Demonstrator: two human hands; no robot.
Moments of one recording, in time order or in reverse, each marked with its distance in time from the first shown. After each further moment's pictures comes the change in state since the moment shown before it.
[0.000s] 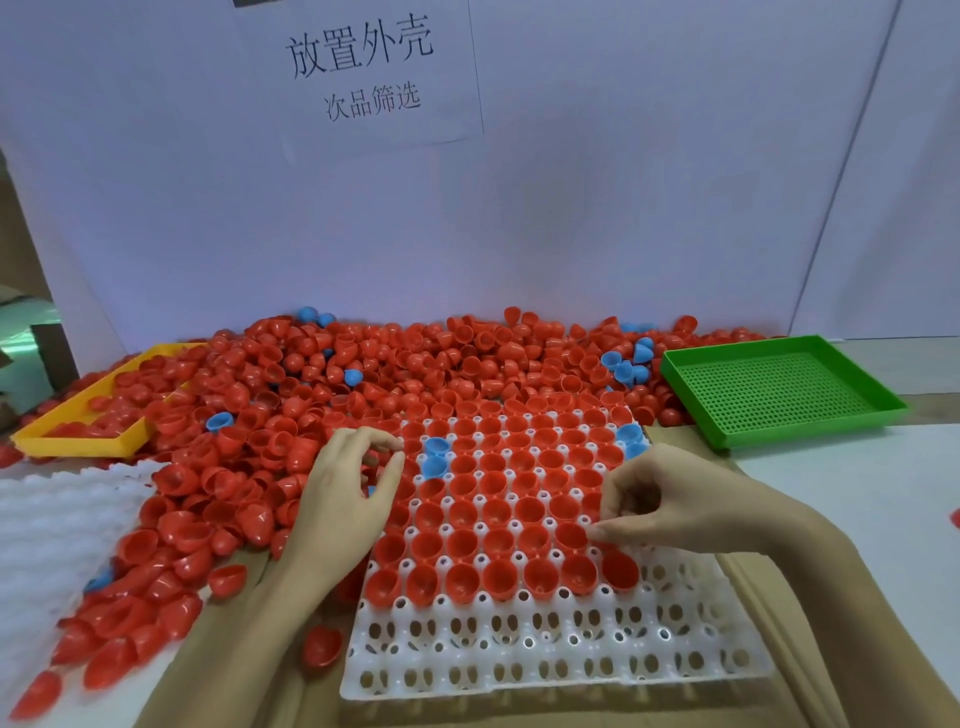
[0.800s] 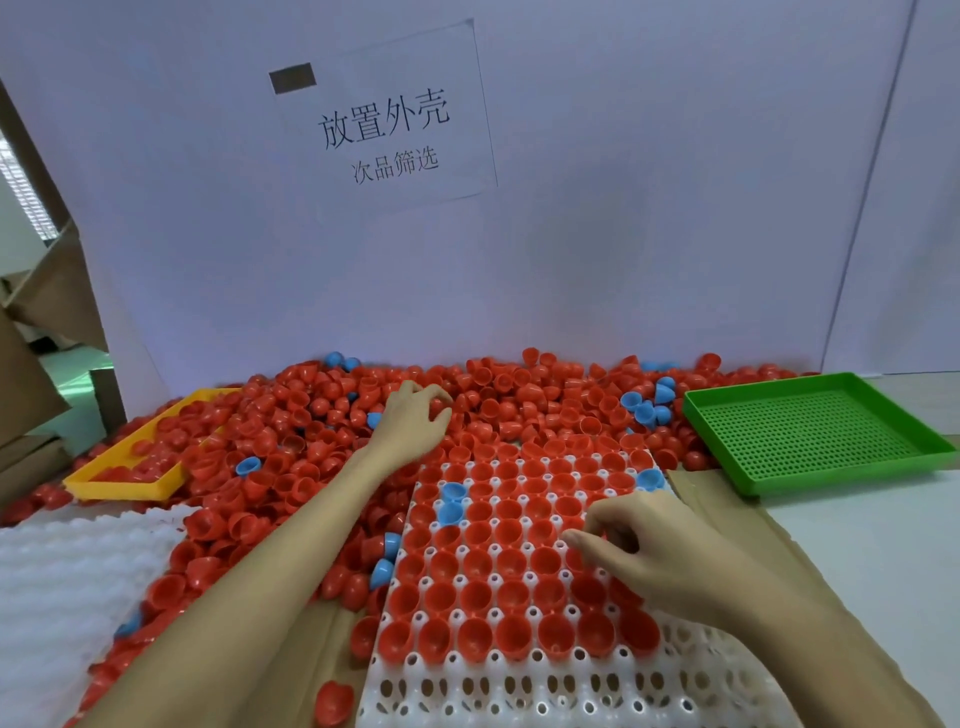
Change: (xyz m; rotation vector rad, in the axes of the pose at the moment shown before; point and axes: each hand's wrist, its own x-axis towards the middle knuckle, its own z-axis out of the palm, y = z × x) left_hand 0.163 -0.027 0.049 0.299 -0.241 -0.034; right_hand 0.019 -0.007 0.029 -0.209 0.290 -0.075
